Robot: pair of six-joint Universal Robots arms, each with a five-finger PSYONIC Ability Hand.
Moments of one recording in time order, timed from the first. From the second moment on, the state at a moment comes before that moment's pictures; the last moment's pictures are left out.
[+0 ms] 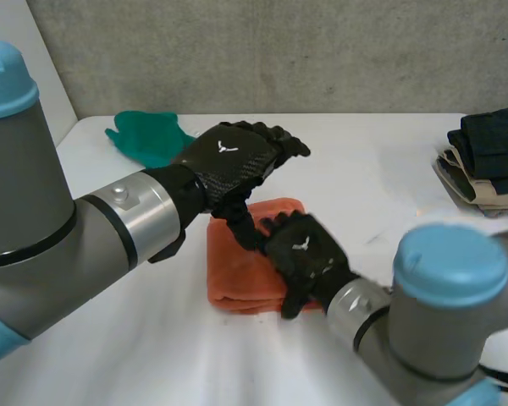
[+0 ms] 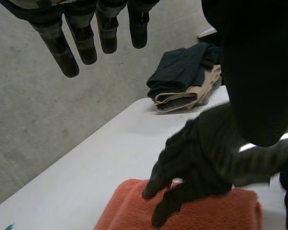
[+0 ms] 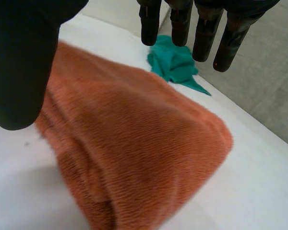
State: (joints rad) left arm 4.10 -1.81 -1.32 2.94 -1.23 3.34; right arm 2.24 -1.18 1.71 -0.25 1.41 2.82; left_hand 0.20 0.21 0.21 0.21 0.05; right_hand 0.19 0.22 0.21 0.23 0.06
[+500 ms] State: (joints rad) left arm 4.10 -1.81 -1.33 2.93 -1.22 3.34; right arm 2.27 -0.91 1.59 -0.43 1.53 2.70; left_hand 0.20 0.21 0.21 0.21 0.05; right_hand 0.19 0.22 0.21 0.23 0.06
